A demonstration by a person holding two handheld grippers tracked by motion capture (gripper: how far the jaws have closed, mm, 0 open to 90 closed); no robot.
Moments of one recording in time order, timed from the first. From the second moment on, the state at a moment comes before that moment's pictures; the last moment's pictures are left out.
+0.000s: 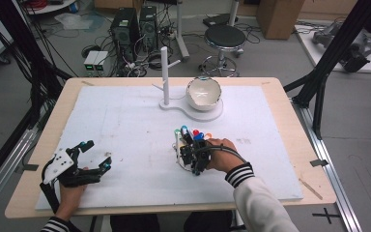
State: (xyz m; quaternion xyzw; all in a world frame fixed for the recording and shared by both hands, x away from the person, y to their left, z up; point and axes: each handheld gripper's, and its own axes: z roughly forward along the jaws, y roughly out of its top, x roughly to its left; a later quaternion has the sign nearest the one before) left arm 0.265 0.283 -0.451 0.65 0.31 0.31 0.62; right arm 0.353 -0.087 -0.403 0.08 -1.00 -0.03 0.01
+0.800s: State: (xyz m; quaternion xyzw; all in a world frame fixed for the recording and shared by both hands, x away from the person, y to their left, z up) left arm 0.265 0.283 -0.451 0.65 0.31 0.31 0.62; right arm 0.349 -0.085 -0.400 0.08 -1.00 -0.04 0.00
